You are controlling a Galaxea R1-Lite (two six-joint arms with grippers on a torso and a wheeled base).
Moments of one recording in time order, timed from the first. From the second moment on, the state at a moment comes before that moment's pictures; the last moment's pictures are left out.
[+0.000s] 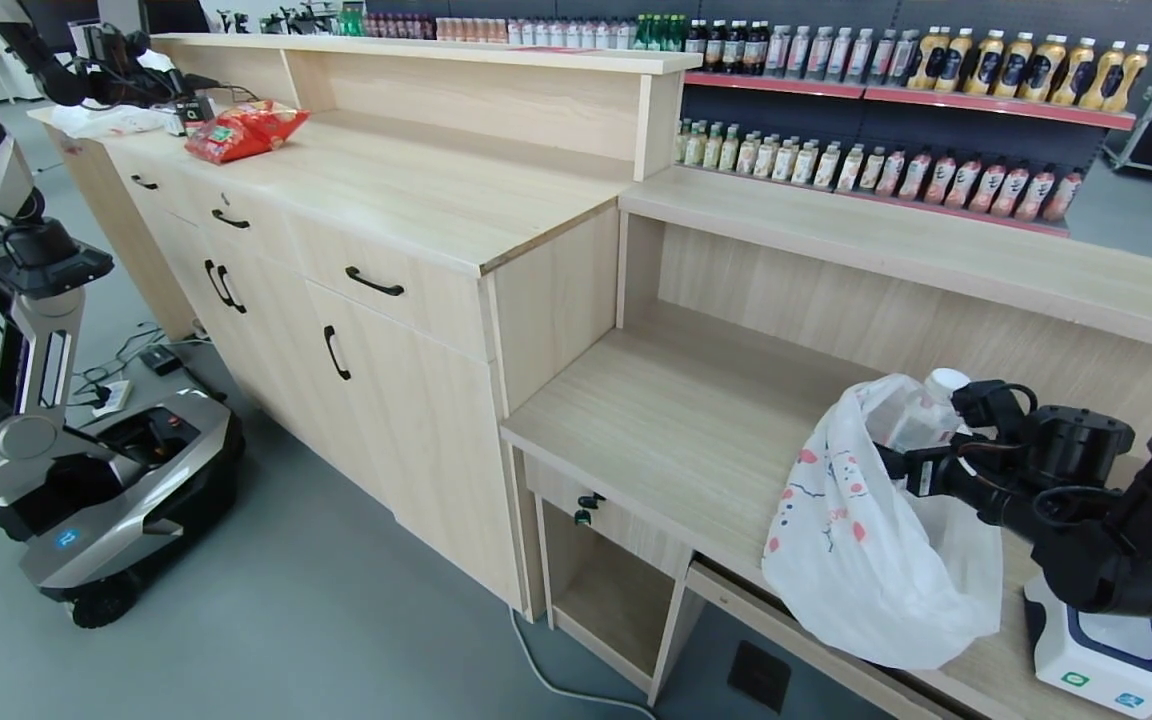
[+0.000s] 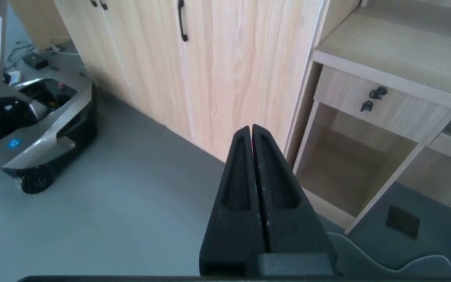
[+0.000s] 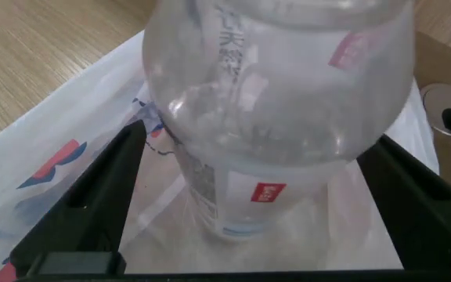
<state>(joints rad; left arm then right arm) 0.00 0.00 0.00 0.00 0.01 0.01 -0.15 2.23 -0.71 -1.32 0.24 -0.15</state>
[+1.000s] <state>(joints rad) 0.00 0.00 0.00 0.00 0.01 0.01 -0.49 1.36 -0.33 -0.91 0.14 -0.30</state>
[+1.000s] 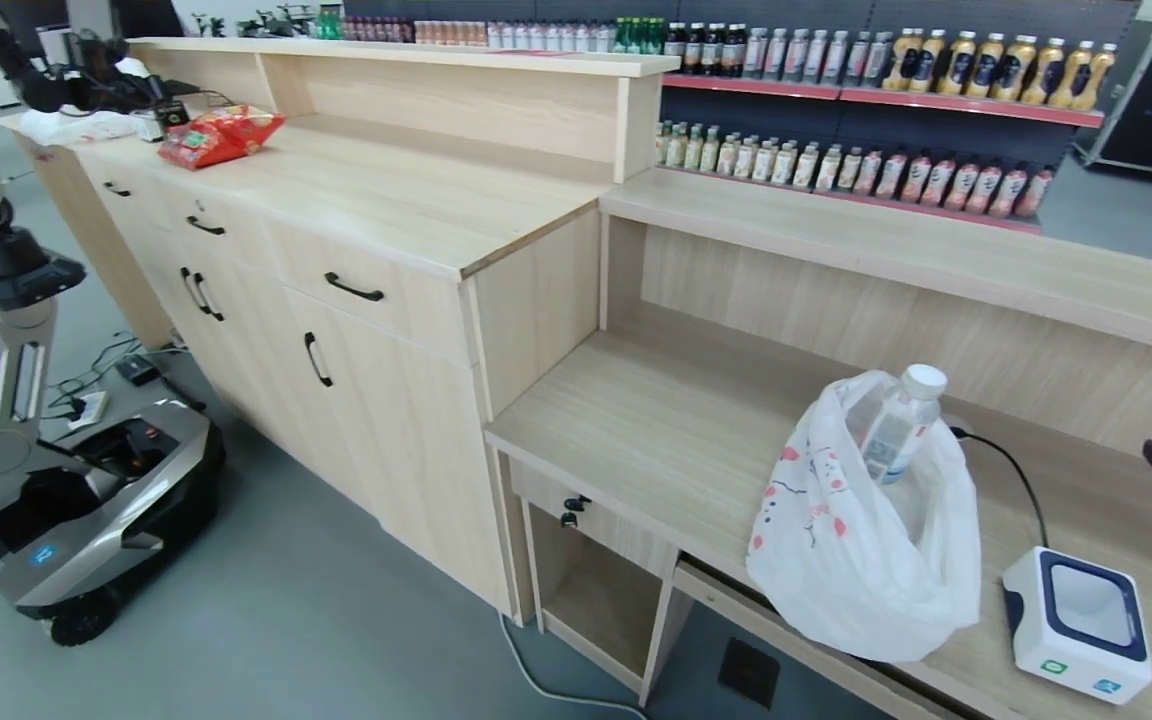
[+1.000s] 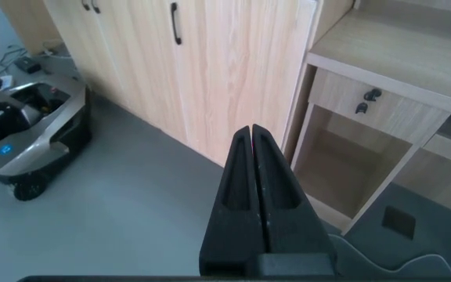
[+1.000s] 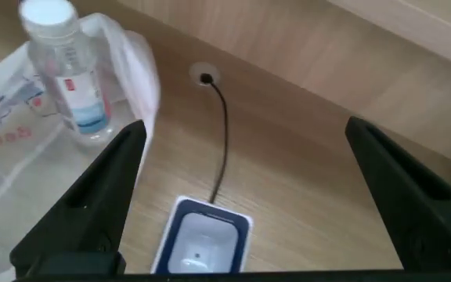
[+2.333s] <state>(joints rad) 0.00 0.00 0.00 0.00 0.01 0.01 -0.53 1.59 -0.42 -0.80 0.19 -0.24</state>
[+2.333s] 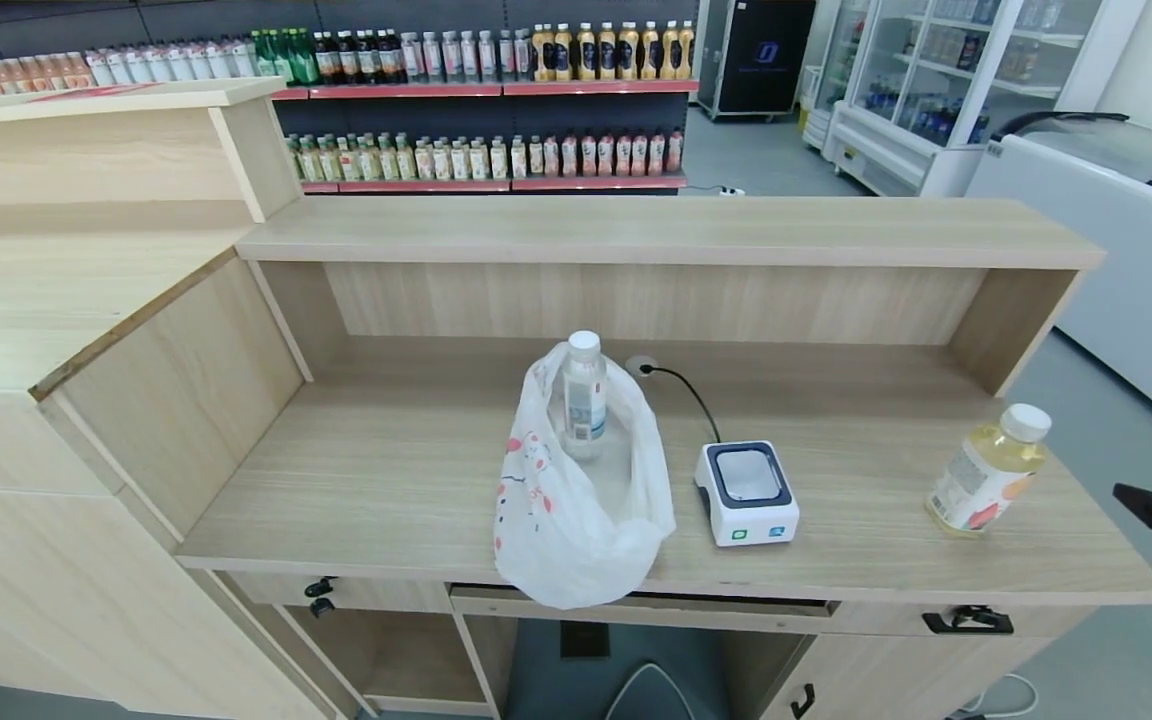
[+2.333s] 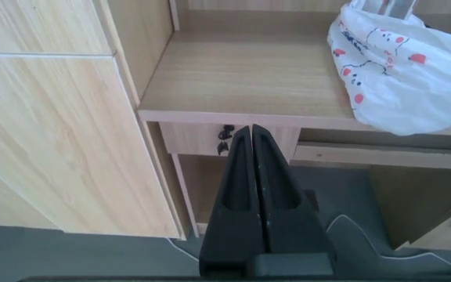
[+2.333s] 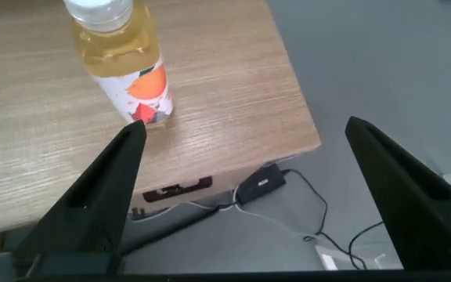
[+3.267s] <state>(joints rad) 0.00 0.00 0.00 0.00 0.01 0.01 -0.37 2.03 -0.47 -1.25 0.23 -0.35</state>
